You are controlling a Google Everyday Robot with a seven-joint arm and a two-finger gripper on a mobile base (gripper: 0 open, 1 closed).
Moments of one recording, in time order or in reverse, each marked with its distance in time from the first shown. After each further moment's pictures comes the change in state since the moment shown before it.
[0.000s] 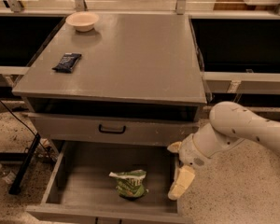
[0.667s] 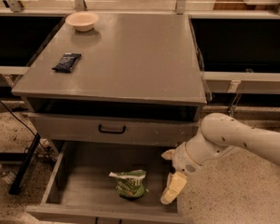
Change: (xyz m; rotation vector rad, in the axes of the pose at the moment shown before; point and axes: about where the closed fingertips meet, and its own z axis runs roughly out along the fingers) arm 0.011 -0.005 0.046 -0.040 -0.040 0.033
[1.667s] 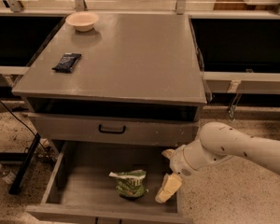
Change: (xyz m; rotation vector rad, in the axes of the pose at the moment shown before) arm -0.001 -0.017 0.015 0.136 -0.025 0.011
